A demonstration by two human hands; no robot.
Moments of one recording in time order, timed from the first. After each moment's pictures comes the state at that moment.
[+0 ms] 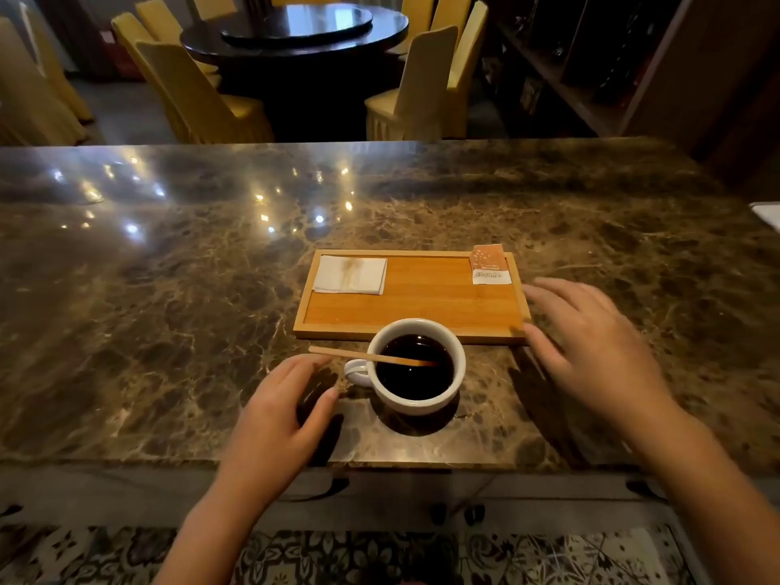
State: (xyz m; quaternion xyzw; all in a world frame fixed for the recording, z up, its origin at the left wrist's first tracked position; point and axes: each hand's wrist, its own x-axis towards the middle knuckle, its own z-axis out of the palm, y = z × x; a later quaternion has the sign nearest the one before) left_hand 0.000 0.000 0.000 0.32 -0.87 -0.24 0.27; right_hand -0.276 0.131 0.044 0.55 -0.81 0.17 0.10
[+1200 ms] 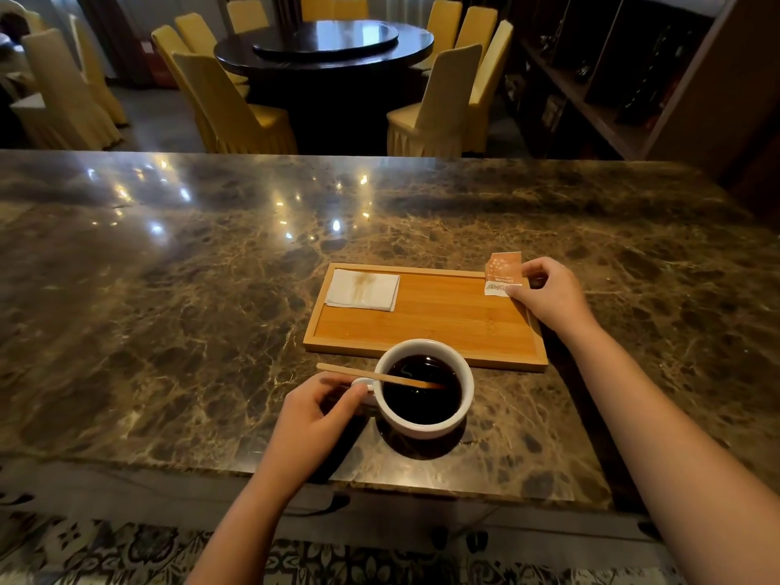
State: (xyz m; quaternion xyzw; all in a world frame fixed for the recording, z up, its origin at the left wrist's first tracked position) left_hand -0.028 -0.007 -0.013 0.35 -0.73 -0.49 0.32; right_hand -0.359 0.019 -0.005 0.36 -0.85 0.37 -0.13
